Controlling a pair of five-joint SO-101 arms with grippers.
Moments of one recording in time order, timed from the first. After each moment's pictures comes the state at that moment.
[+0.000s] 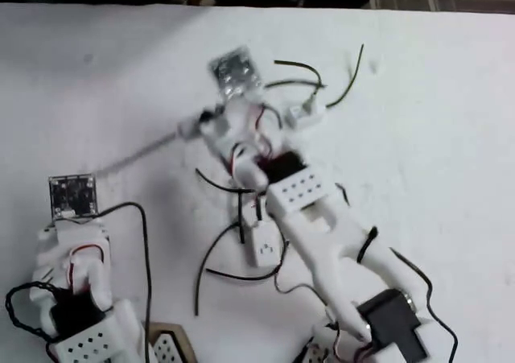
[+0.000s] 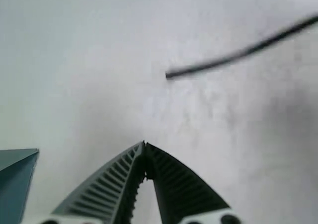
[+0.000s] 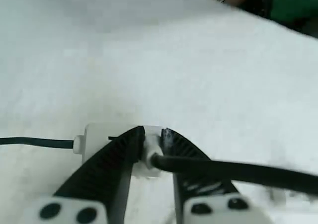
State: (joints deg) left arm -32.8 -100.6 88.7 62.5 -20.8; right arm -31.4 -11.4 29.0 21.2 0.7
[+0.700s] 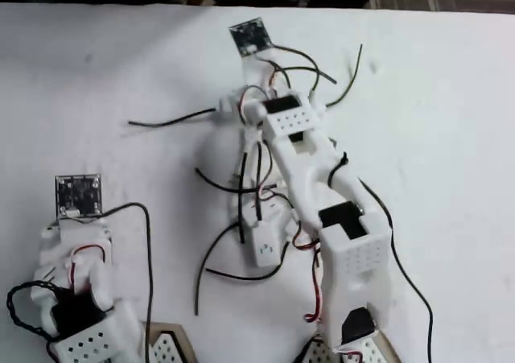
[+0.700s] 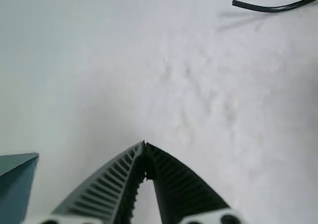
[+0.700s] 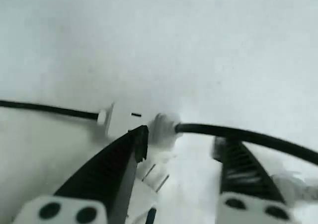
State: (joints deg) left arm -32.0 -100.6 89.1 62.5 -22.4; right arm -21.9 27.7 -8.9 38.2 5.7
